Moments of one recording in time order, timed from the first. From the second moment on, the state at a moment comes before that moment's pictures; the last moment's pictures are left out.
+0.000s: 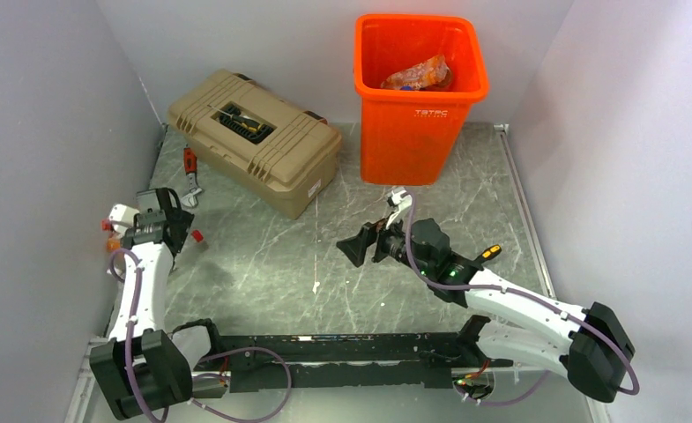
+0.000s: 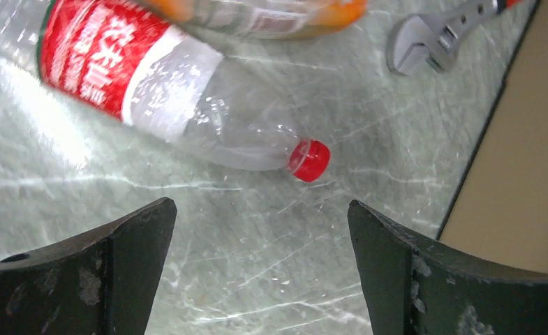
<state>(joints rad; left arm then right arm) 0.26 1.04 0.80 -0.68 -0.34 -0.93 0.85 0.98 0.53 0.26 -0.03 0.46</state>
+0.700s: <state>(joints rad) 0.32 0.98 0.52 -0.68 -0.59 -1.62 0.85 0.93 0.50 0.26 -0.06 0.47</state>
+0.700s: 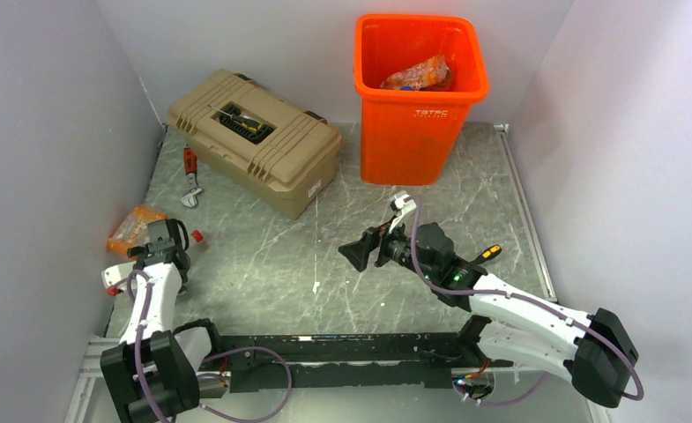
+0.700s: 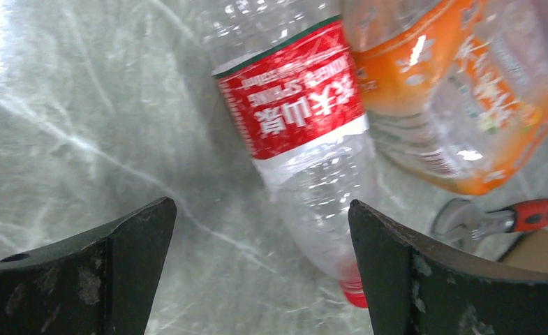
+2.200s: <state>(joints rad) 0.40 1.15 0.57 -0.50 -0.45 -1.52 0.85 0.89 0.48 0.24 -0.02 0.45</state>
